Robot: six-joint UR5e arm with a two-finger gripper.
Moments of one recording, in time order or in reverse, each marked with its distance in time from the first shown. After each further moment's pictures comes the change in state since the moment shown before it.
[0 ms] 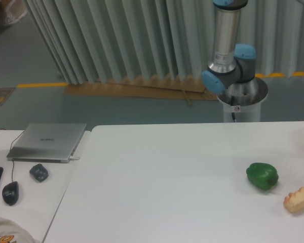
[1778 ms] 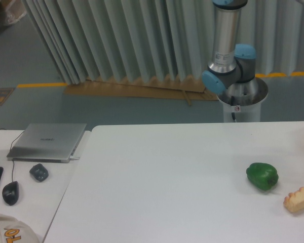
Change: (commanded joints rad) arm -0.004 0.002 0.009 0.002 -0.002 -0.005
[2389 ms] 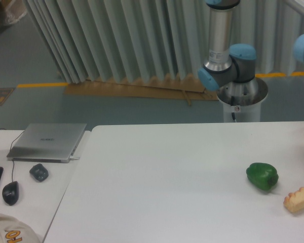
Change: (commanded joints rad) arm -0.345 -0.027 0.061 0.061 -0.039 -0.817
